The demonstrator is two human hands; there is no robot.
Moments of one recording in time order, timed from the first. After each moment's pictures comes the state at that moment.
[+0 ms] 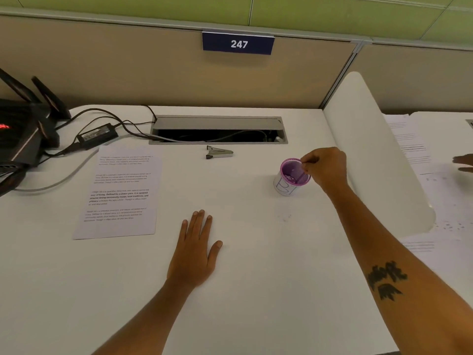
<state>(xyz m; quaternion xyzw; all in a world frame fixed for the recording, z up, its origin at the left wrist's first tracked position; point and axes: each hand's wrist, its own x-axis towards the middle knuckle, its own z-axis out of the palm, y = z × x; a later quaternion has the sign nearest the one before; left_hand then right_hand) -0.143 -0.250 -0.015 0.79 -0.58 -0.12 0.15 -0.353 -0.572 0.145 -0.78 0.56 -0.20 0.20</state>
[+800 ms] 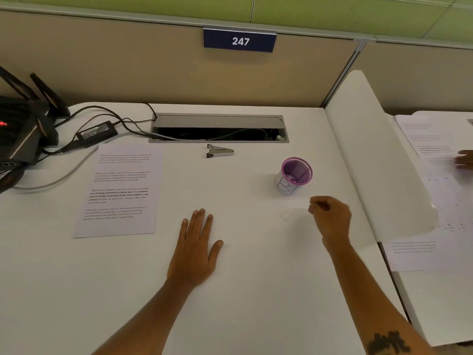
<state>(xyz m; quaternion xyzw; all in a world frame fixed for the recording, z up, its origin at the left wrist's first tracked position) -0.142 -0.251 -0.015 0.79 -0.59 -0.12 0.14 -0.409 -0.488 0.066 -0.59 0.67 -0.31 0.33</state>
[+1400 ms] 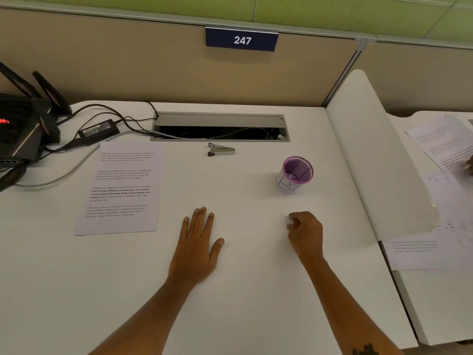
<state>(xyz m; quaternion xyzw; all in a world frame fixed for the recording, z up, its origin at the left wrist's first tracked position) -0.142 -0.251 -0.015 0.79 -0.59 -0.12 0.14 -0.388 -0.432 0.026 -0.74 0.60 -0.21 0.23</state>
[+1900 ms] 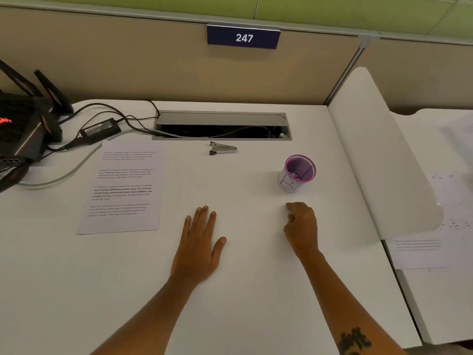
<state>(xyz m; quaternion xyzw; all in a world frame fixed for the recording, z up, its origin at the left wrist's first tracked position) -0.142 -0.251 -0.015 0.79 -0.59 -0.12 0.14 -0.370 -0.440 0.015 -0.77 0.57 -0.21 0.20</state>
